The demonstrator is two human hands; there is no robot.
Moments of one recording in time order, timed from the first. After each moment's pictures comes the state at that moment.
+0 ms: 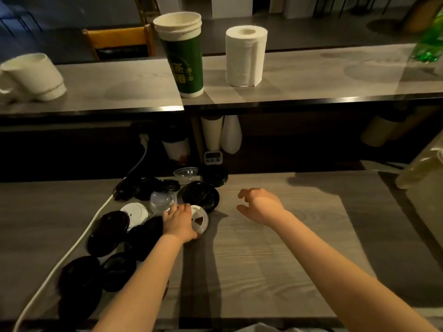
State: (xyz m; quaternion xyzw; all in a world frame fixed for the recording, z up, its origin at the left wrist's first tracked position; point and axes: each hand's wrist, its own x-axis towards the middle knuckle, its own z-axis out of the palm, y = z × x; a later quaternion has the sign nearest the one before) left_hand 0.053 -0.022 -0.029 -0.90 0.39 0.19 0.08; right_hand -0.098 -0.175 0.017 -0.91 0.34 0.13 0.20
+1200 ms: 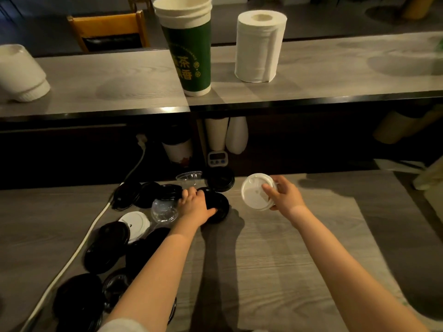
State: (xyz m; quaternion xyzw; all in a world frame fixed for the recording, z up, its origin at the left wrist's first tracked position) left_hand 0.095 -0.086 -0.050 -0.90 0.39 0.17 0.02; right_hand -0.093 -0.206 -0.003 -0.66 0.48 -0.18 0.55
